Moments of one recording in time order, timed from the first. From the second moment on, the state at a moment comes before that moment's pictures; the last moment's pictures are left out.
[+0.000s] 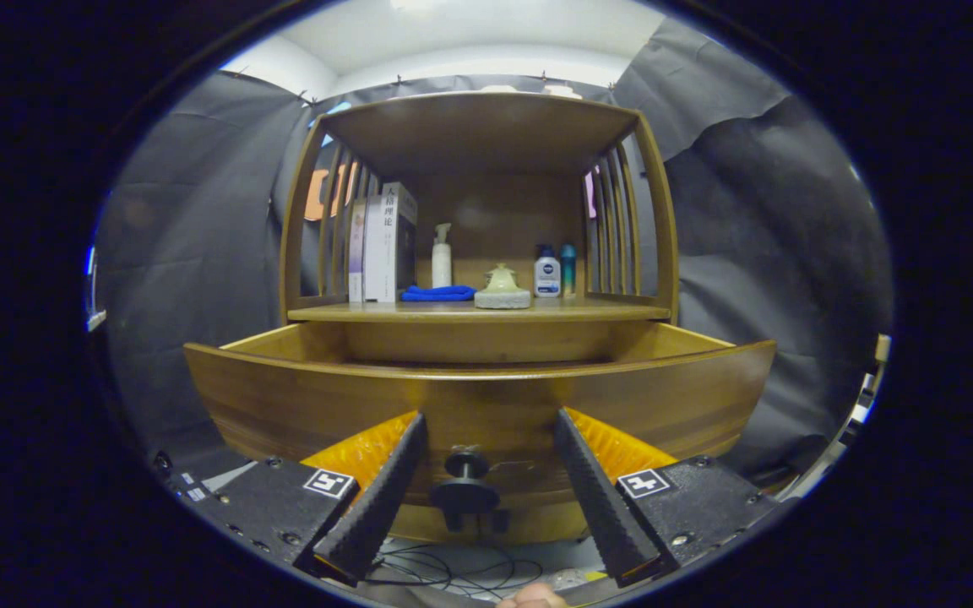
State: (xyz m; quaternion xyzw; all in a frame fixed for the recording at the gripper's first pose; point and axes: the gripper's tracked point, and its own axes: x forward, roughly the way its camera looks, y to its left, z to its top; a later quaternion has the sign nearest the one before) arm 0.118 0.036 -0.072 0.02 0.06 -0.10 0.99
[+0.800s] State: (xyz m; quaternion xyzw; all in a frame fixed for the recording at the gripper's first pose) arm 0.166 0.025 -0.065 0.02 0.08 -0.10 0.99
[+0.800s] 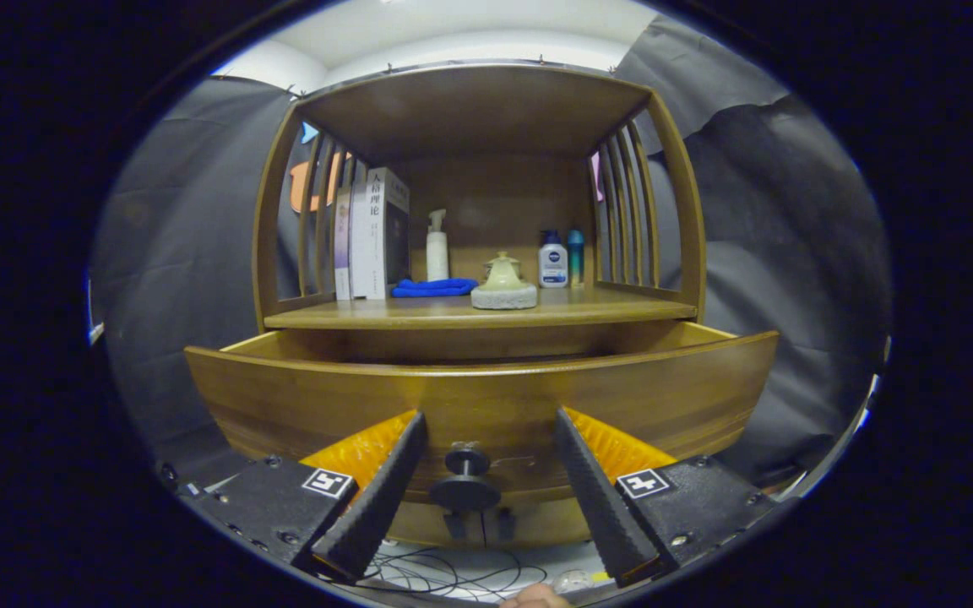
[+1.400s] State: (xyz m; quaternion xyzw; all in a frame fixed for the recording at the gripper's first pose) arm 0.206 0.013 -0.068 0.00 0.11 -0.10 0.99
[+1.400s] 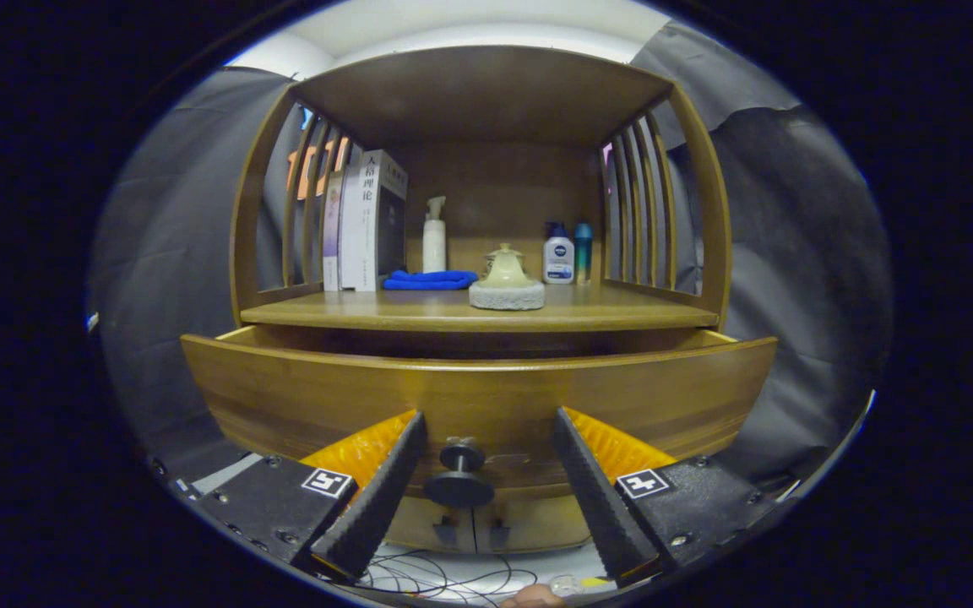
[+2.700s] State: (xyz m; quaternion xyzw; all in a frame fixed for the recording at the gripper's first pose) arm 0.263 0.005 -0.080 0.01 0.14 -0.12 0.98
